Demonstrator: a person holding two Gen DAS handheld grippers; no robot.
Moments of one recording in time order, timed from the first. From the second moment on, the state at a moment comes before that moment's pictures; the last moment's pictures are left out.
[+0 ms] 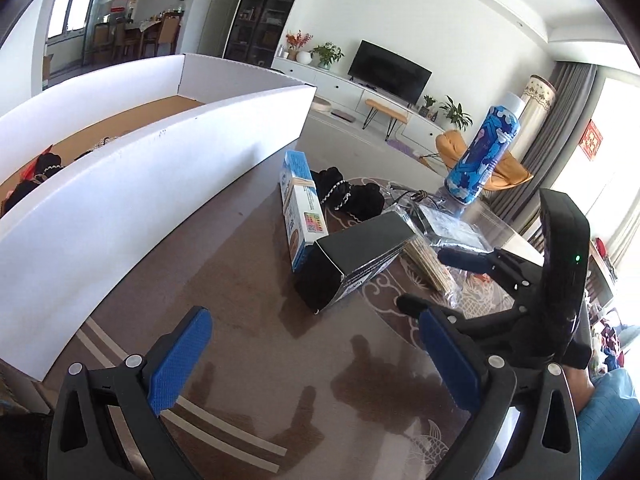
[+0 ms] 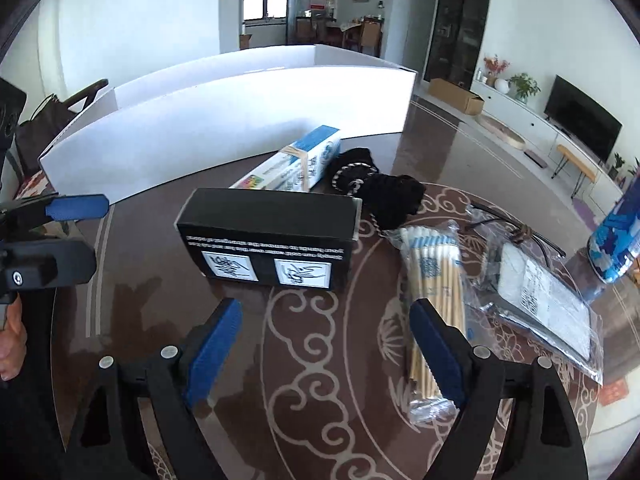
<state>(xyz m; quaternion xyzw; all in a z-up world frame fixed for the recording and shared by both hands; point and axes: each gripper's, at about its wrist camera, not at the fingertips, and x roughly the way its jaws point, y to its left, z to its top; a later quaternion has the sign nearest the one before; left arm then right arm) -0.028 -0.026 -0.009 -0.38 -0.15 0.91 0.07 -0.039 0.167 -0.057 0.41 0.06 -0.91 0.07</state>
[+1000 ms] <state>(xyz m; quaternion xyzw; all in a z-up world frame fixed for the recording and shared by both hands) -0.052 0.021 0.002 -0.40 -0.02 0.90 0.15 0.078 0.227 -0.078 0.44 -0.05 -0.90 -0.02</state>
